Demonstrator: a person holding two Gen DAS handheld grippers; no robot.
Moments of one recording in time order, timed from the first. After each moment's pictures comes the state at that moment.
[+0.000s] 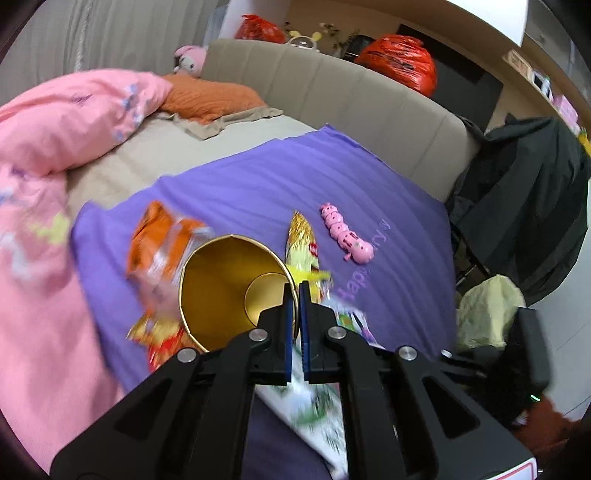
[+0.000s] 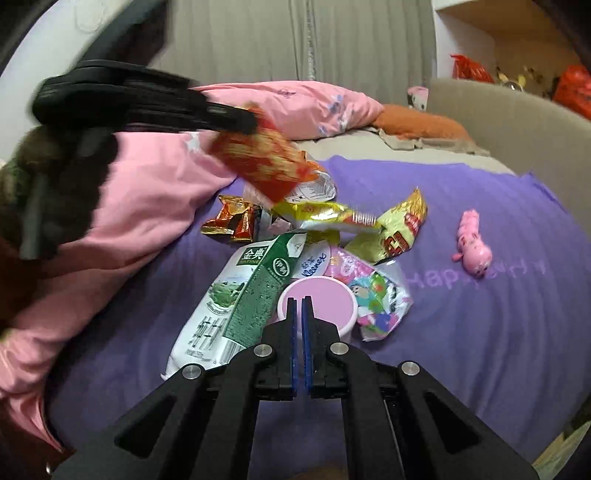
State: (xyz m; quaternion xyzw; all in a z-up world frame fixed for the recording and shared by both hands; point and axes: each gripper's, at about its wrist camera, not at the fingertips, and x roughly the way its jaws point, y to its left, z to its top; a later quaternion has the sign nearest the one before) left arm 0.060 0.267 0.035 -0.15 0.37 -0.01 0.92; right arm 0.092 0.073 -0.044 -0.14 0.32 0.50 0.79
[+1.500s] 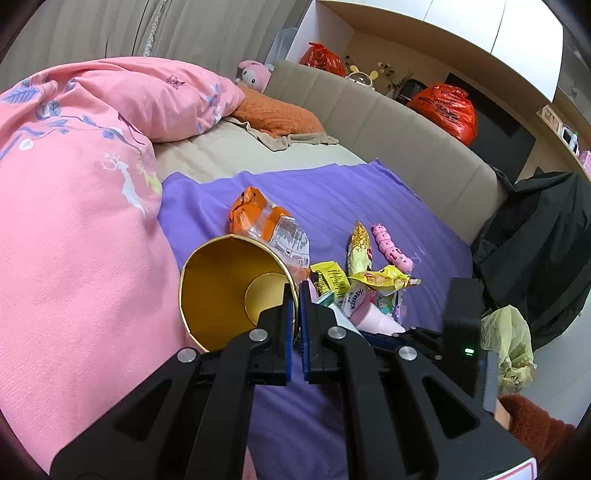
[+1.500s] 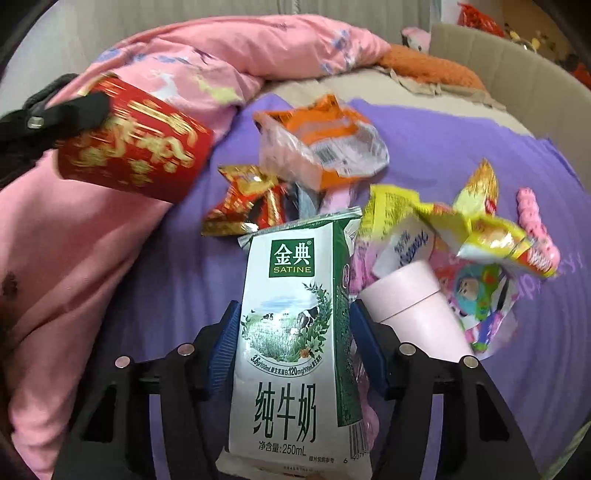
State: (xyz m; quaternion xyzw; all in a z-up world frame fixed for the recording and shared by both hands) left arm -0.025 0.327 0.022 -0.21 0.31 0.07 0.92; right arm 0.093 0.200 -0.068 -0.20 0.42 0.44 0.77
